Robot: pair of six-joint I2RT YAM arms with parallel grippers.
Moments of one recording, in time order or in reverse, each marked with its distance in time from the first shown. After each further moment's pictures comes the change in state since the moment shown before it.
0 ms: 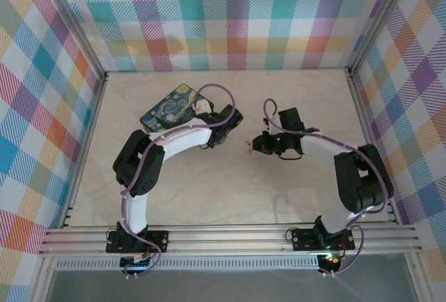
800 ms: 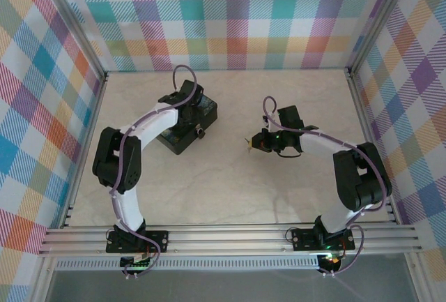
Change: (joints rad) left arm 0.311 -0.082 -0.056 0.123 0.584 0.523; right arm 0.000 0.014 0.026 -0.001 0.000 0.012
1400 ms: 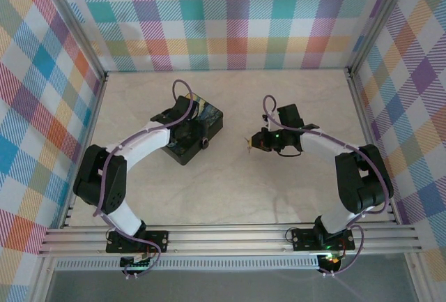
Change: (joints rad) left arm -0.044 -0.225 -0.296 0.156 0.123 0.059; right arm 0.020 -0.019 0.027 -0.046 0.010 0.000
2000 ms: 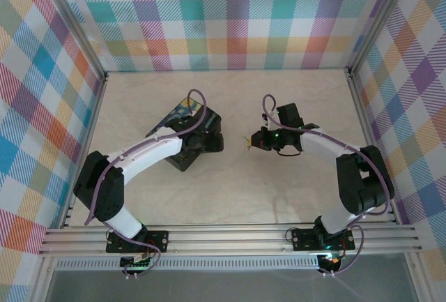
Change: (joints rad) left arm -0.240 -0.043 0.076 -0.264 0.008 -0.297; right arm 0.005 -0.018 0.003 -0.011 0.024 -0.001
